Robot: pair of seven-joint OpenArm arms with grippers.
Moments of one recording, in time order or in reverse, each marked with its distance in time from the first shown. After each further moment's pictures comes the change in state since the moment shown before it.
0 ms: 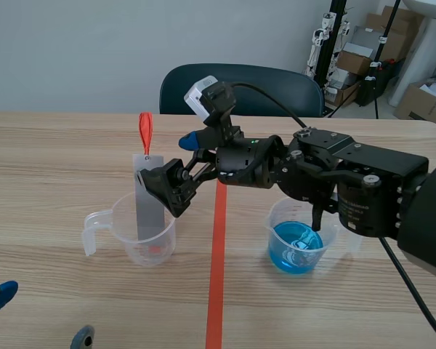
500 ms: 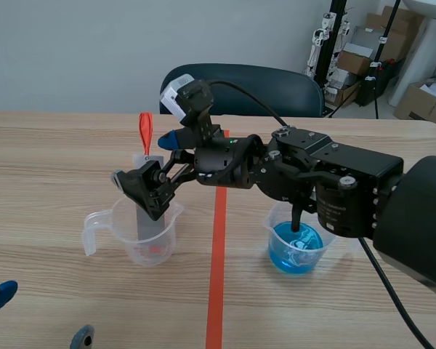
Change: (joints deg) left arm 0.0 0.0 0.0 0.0 0.0 0.0 0.0; right arm 0.0 -3.3 0.0 -0.1 -2.1 0.0 0.0
